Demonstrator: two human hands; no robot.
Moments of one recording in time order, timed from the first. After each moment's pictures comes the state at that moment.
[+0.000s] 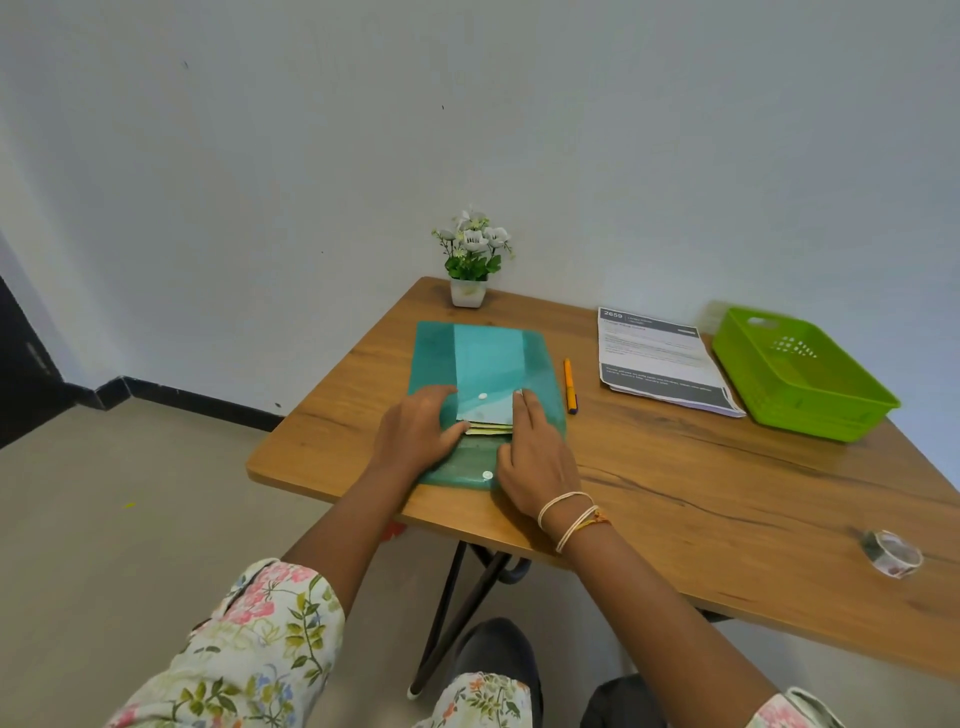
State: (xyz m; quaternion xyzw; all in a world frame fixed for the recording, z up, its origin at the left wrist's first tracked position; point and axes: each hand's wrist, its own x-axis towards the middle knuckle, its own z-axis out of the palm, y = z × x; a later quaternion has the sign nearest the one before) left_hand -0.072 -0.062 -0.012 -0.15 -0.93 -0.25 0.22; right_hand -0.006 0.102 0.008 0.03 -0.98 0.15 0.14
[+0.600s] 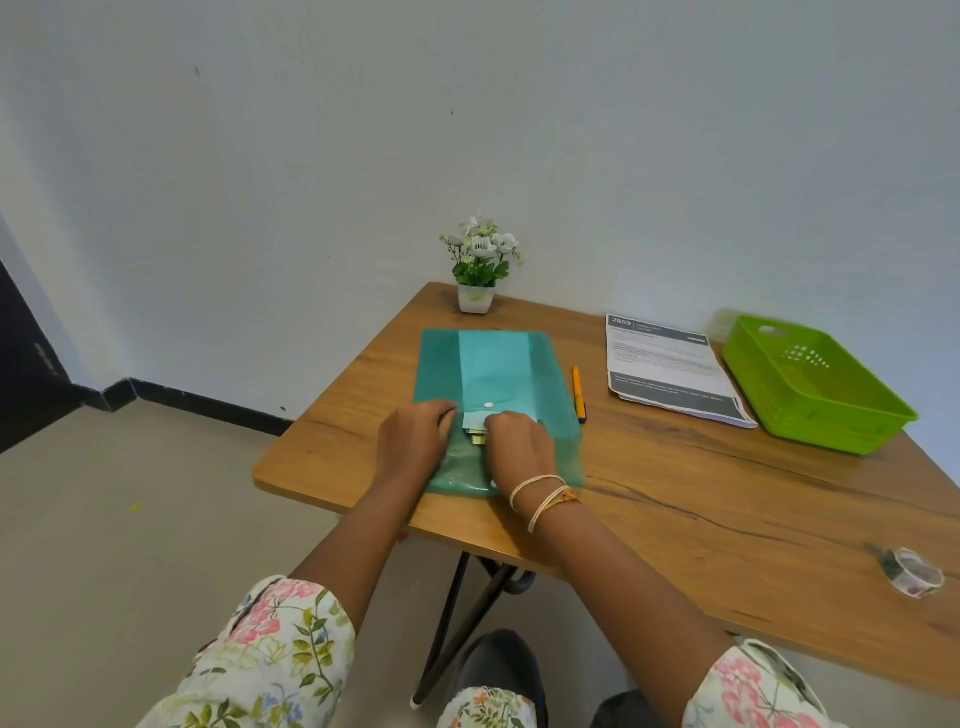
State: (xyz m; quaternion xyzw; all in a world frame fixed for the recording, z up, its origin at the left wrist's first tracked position) left_hand -0.070 -0.065 -0.010 -0.08 -0.92 -0.29 0.26; right_hand -0.043 0.073 0.016 0.04 -0.99 0.03 0.12
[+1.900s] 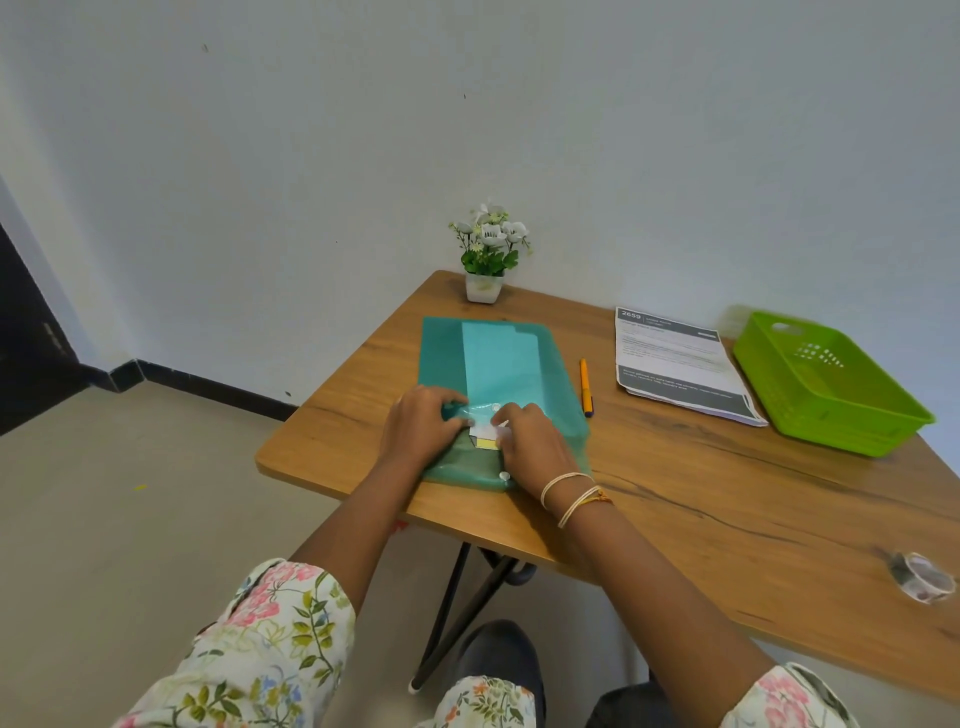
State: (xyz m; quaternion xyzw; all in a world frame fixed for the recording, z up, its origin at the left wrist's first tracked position) left_hand -0.082 -0.068 -0.013 -0.08 -0.92 -0.34 0.14; right_hand -0.039 0.095 0.005 0.06 -0.97 0.20 0.09
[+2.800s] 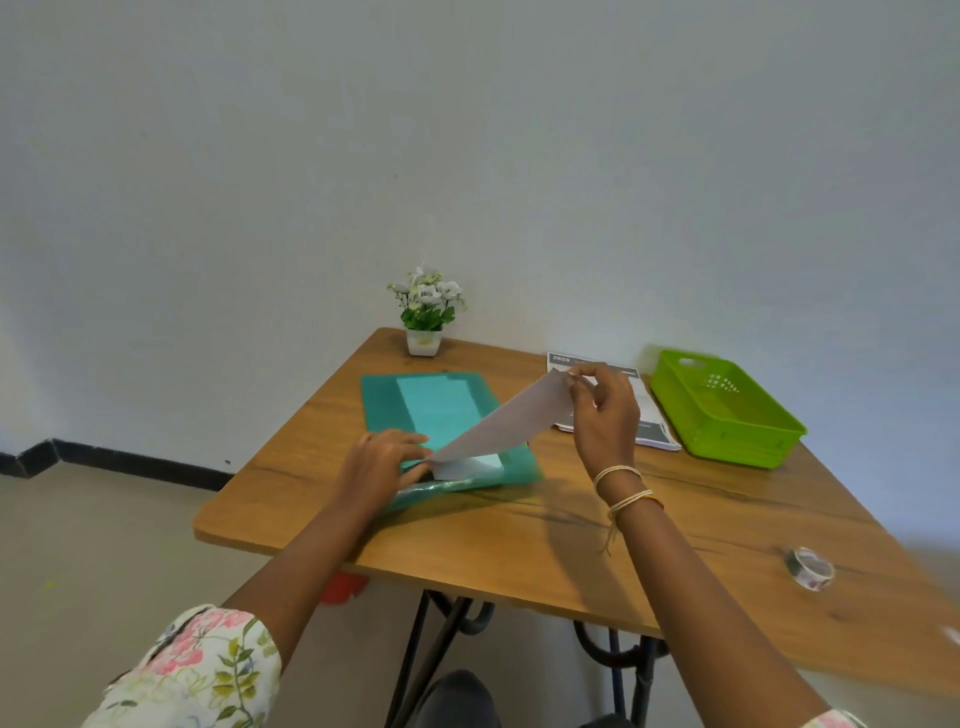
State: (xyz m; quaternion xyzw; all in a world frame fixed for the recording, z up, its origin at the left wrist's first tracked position) left_hand -0.074 -0.062 0.001 -0.28 -0.89 -0.23 0.26; right_hand -0.013 0.195 0.097 -0.05 -0.79 0.44 0.43
